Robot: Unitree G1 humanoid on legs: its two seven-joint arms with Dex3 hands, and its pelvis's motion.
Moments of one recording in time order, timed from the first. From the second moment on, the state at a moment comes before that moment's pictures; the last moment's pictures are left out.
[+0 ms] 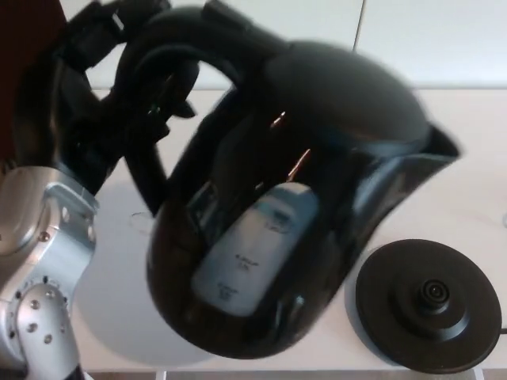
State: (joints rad) left_arm -0.32 0.02 0.27 -0.53 -0.41 0.79 0.08; right_arm 0.29 -0.42 0.11 0.46 -0.24 -0.14 0.11
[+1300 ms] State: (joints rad) left_arm -0.33 0.09 0.02 -0.07 -0.17 0.39 0.05; right_arm 0.25 -0.42 0.12 0.41 -0.25 -0.12 0.11
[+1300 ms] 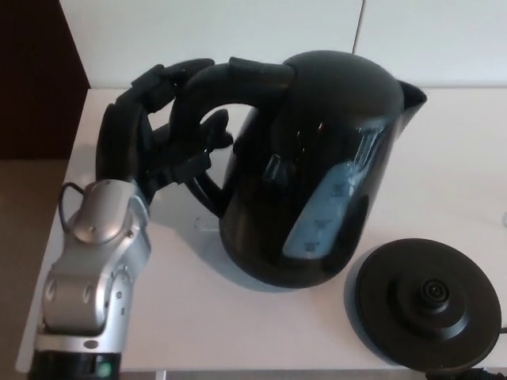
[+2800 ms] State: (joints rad) left_arm -0.29 0.71 -0.22 -0.17 -0.19 0.42 -0.54; right_arm 0.23 -0.42 0.11 0.41 -0.25 -0.09 0.11
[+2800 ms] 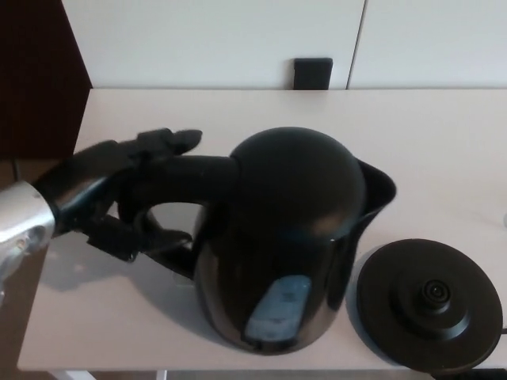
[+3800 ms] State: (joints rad) left_arm -0.31 0.77 0.09 -0.15 -0.27 0.44 -0.70; right_arm 0.23 -0.42 0.11 0.41 -0.25 -0.09 0.12
